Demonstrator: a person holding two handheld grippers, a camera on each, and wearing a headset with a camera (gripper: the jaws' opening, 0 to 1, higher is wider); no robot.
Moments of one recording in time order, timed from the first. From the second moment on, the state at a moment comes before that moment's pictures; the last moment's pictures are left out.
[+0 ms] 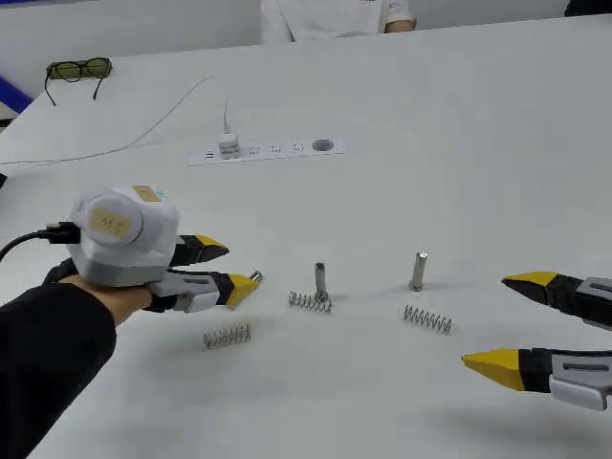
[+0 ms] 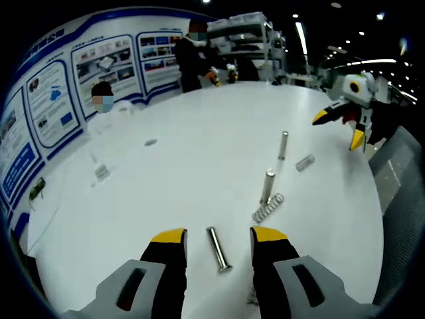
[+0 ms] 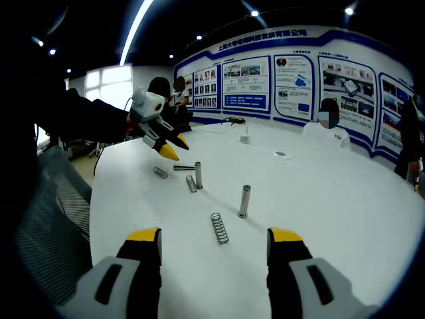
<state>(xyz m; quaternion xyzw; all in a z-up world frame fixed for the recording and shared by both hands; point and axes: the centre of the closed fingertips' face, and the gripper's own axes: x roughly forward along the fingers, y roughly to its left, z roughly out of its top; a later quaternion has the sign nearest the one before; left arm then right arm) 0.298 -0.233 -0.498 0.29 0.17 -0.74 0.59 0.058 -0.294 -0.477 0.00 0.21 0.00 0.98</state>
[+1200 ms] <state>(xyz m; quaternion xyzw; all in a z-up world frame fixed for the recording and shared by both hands) 0.305 -0.250 -0.537 0.40 0.28 -0.67 0.56 0.053 -0.294 -0.485 0.00 0.22 -0.01 0.97</state>
